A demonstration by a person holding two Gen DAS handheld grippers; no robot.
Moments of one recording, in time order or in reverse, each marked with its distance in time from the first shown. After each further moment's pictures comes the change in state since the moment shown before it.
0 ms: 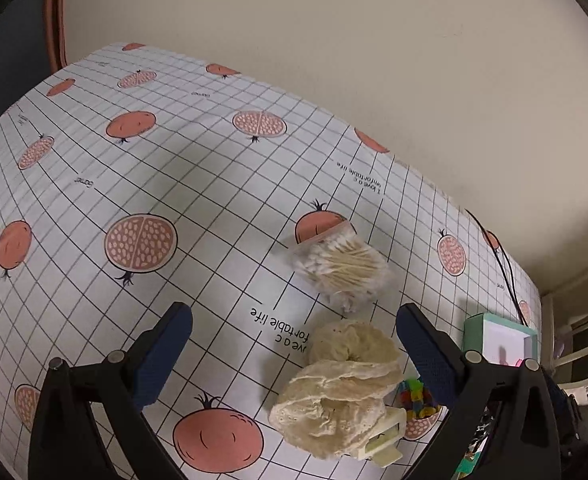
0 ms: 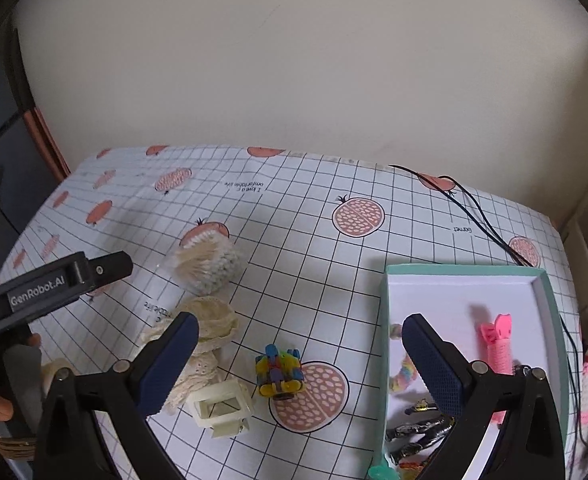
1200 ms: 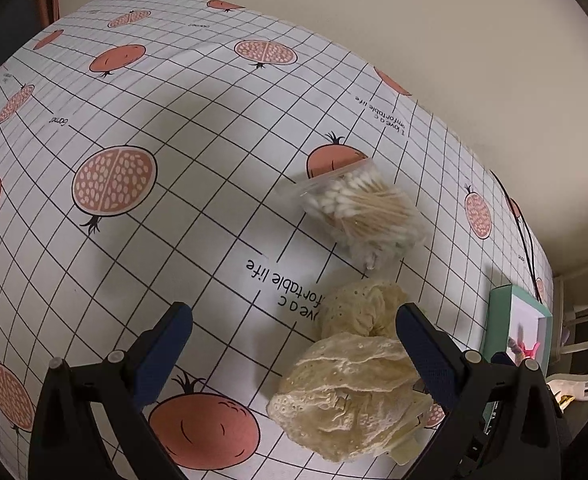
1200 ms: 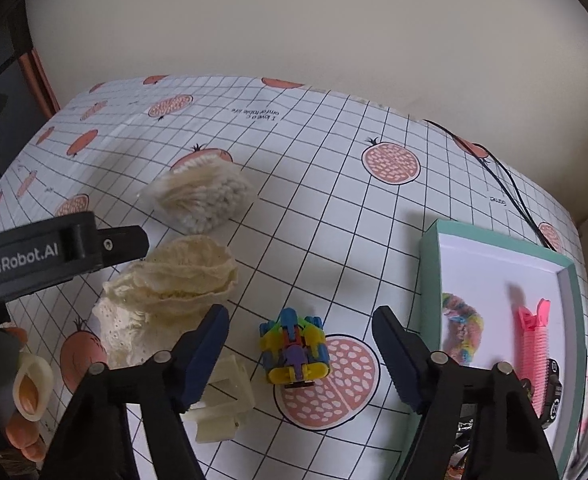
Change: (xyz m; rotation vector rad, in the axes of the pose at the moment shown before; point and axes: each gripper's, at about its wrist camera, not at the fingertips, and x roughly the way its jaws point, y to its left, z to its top) left arm 0.046 0.005 -0.019 -0.026 0.168 0.014; right arm 0.058 0.029 -0.026 -0.103 0.159 -0.045
